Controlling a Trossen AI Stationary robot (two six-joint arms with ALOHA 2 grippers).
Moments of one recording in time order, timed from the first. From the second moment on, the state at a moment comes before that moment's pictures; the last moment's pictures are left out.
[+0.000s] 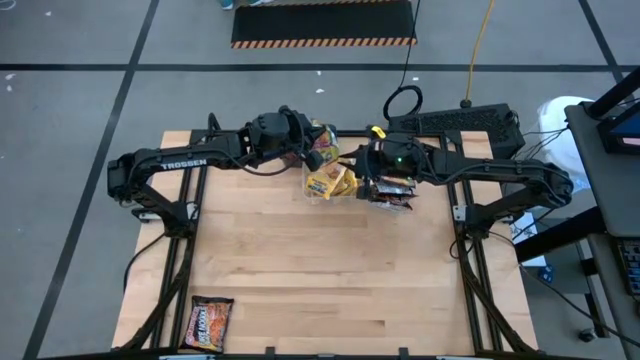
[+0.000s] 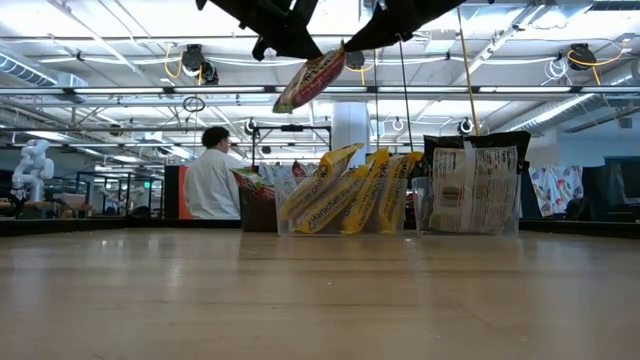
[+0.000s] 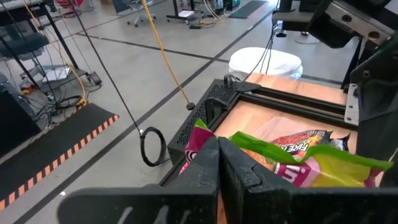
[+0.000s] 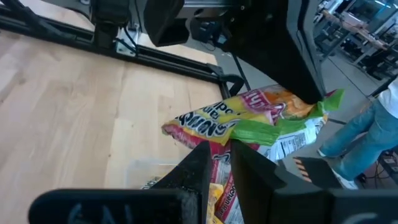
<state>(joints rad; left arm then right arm) 0.29 1.51 1.30 -0.09 -0.27 0.02 -0.19 1.31 1.09 -0.15 0.13 -0.39</state>
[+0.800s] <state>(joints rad) 0.29 1.51 1.30 -0.08 -0.27 0.02 -0.19 1.31 1.09 -0.12 0.21 -0.39</state>
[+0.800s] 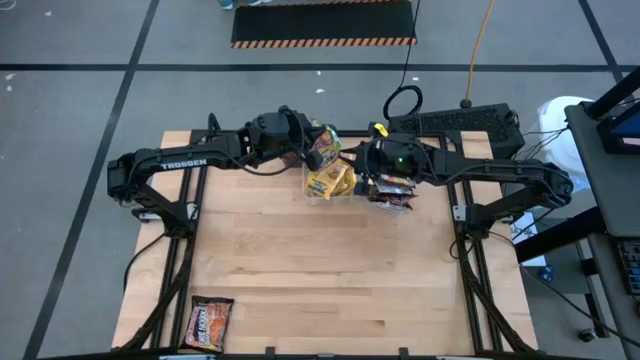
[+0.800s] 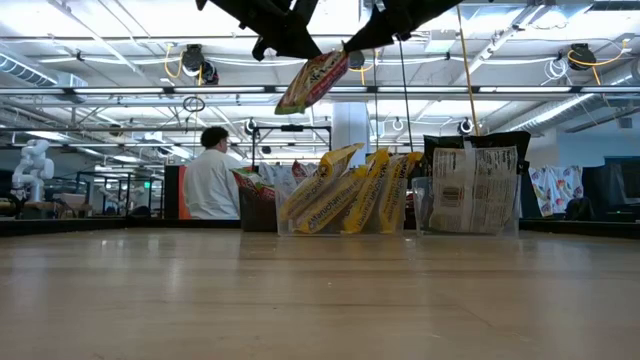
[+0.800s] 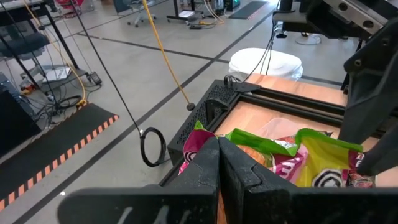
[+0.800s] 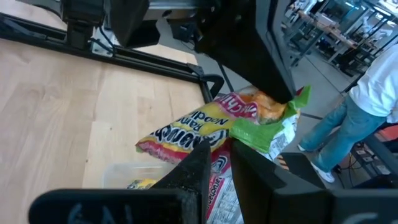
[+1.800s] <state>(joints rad) 0.29 1.51 1.30 -0.07 -0.27 0.02 -0.19 1.31 0.92 0.19 0.43 -0.49</state>
